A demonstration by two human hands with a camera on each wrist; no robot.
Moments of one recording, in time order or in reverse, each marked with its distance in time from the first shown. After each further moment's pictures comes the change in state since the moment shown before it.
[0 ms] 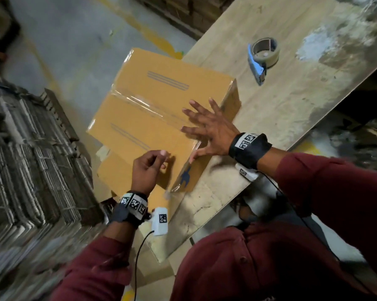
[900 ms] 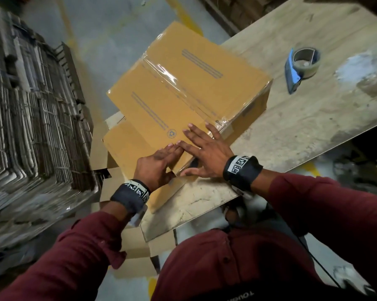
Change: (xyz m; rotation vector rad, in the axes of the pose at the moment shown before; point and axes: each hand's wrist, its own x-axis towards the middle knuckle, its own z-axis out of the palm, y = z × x) left_hand -0.033 -0.047 -0.023 1.056 -0.205 0.471; right_hand -0.002 -0.089 0.029 -0.108 -0.248 -0.112
